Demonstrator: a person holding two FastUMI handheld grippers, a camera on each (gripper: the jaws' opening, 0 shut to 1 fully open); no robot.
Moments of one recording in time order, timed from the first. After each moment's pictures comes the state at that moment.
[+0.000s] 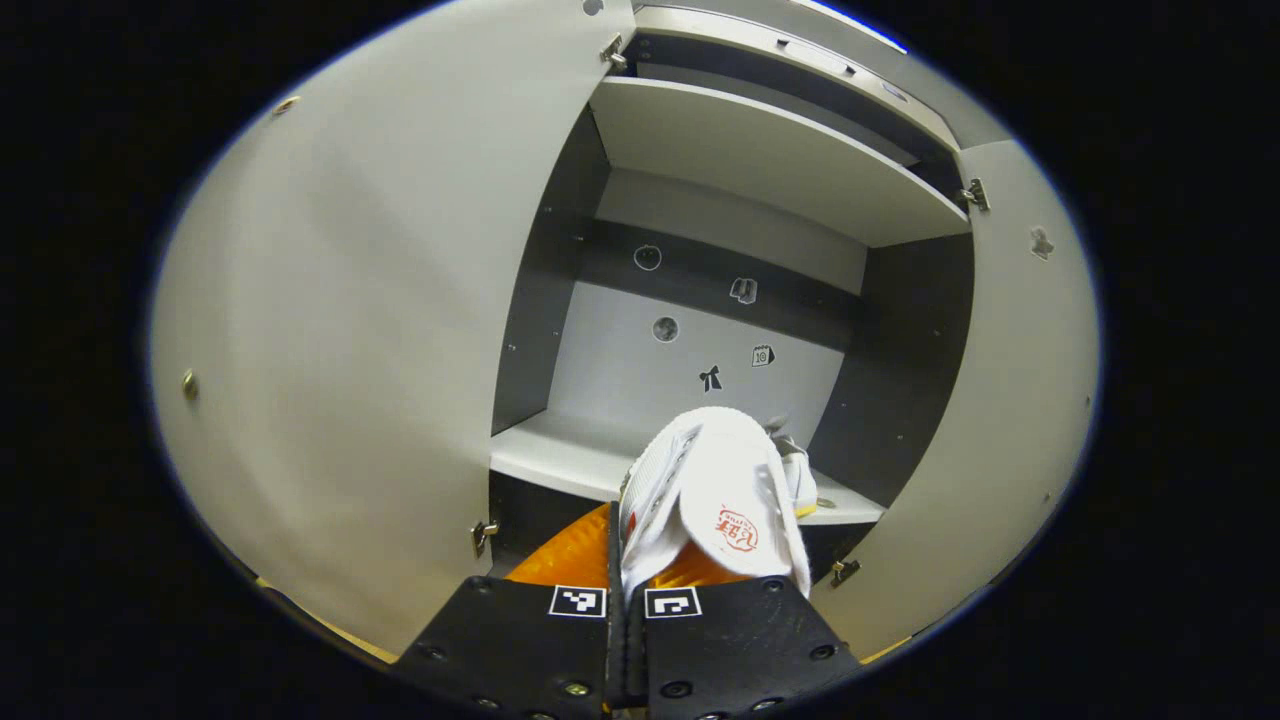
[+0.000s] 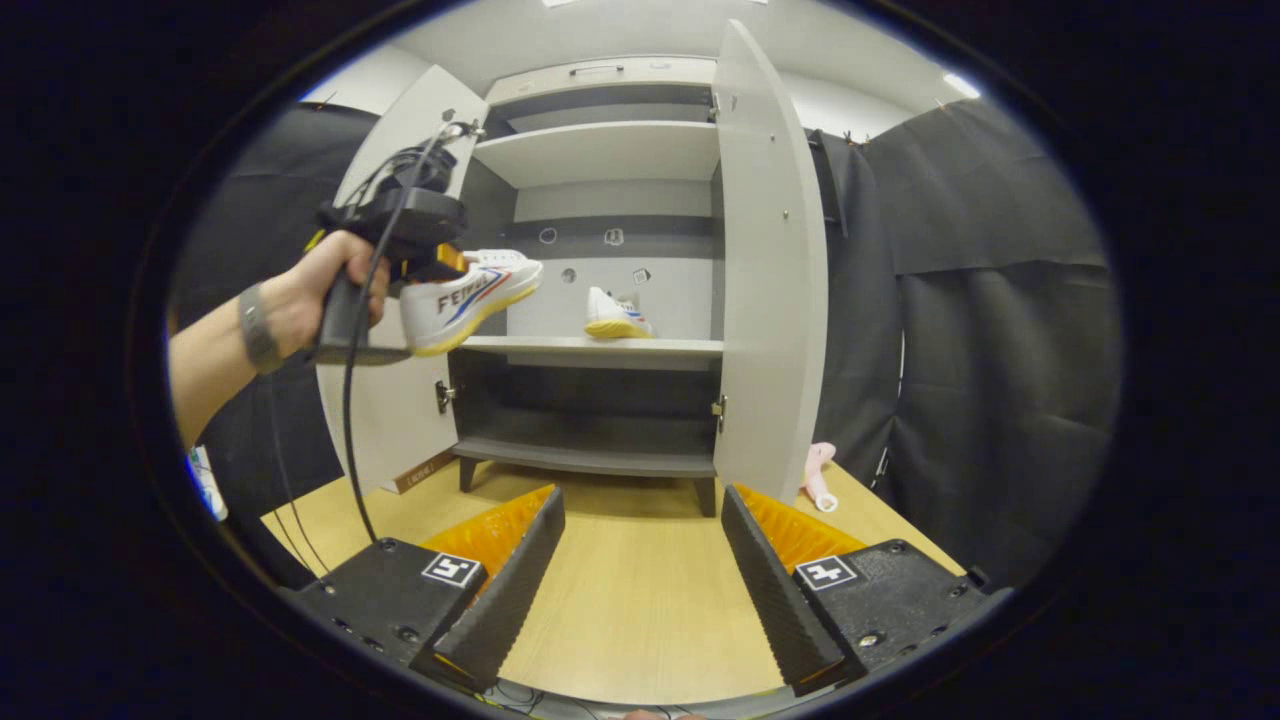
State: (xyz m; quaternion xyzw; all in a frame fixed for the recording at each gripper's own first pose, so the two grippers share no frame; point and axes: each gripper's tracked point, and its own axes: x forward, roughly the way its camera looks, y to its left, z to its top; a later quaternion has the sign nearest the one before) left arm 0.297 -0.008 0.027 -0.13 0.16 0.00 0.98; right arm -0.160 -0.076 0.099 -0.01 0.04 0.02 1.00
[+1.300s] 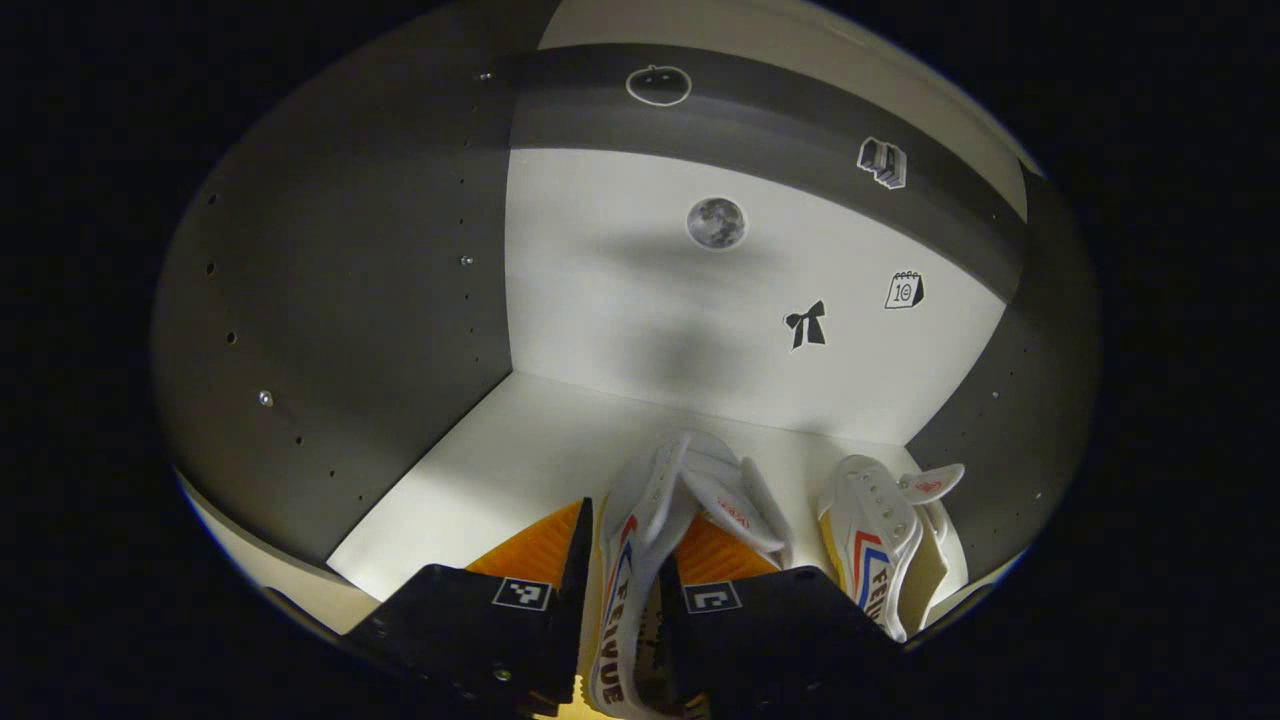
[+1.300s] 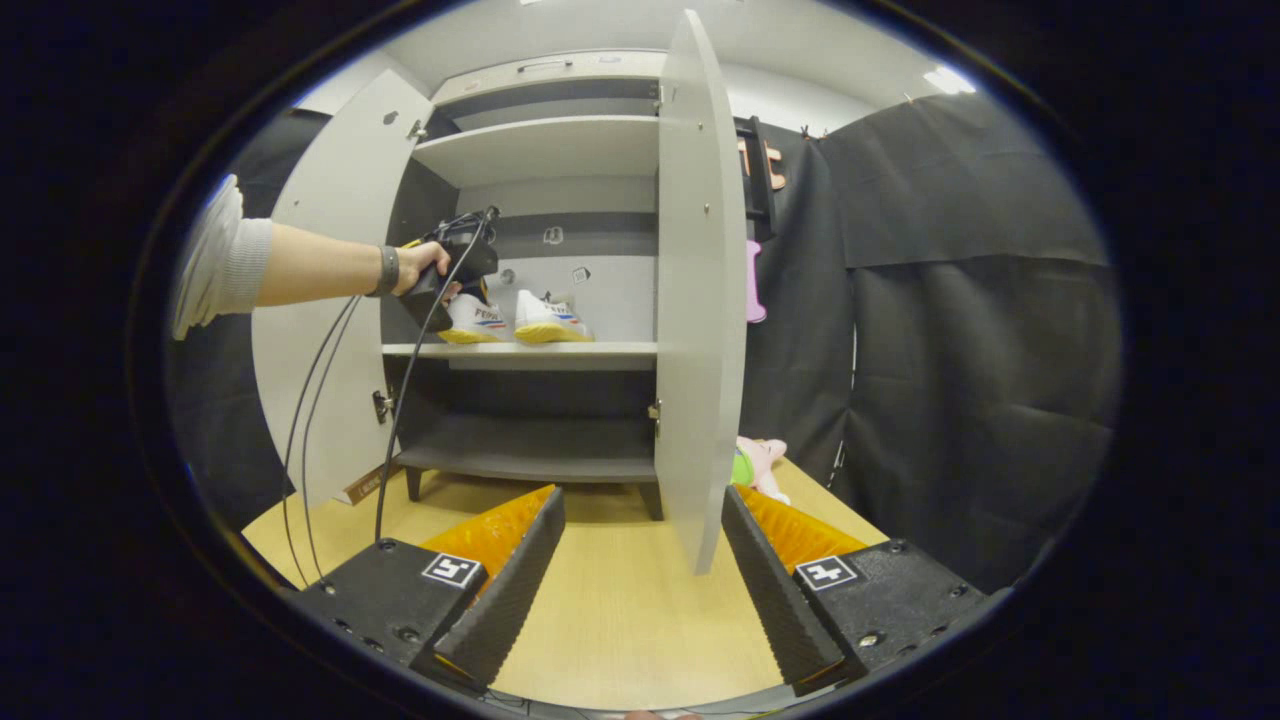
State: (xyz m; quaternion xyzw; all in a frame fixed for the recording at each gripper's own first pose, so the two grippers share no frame) left arm 0.494 -0.032 -0.034 -0.11 0.38 0.04 0.92; right arm -0.145 -0.121 0.106 0.00 0.05 -0.04 1.00
